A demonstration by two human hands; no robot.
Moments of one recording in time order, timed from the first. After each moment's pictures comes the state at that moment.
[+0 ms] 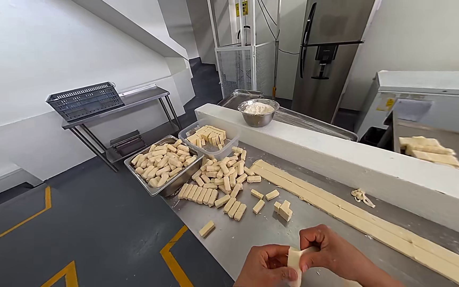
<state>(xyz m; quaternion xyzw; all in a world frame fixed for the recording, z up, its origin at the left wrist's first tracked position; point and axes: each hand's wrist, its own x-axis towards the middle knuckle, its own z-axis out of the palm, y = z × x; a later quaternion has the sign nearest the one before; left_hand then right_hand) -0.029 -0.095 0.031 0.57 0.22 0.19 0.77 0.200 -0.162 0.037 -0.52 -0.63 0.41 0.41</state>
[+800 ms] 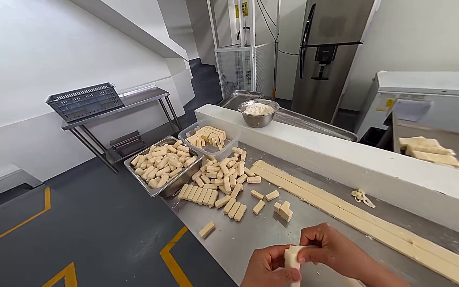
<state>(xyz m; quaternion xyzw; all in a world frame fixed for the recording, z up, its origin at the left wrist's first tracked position) -0.024 -0.102 0.034 0.57 0.25 0.21 0.75 0.206 -0.162 0.044 -0.54 -0.63 0.42 0.37</state>
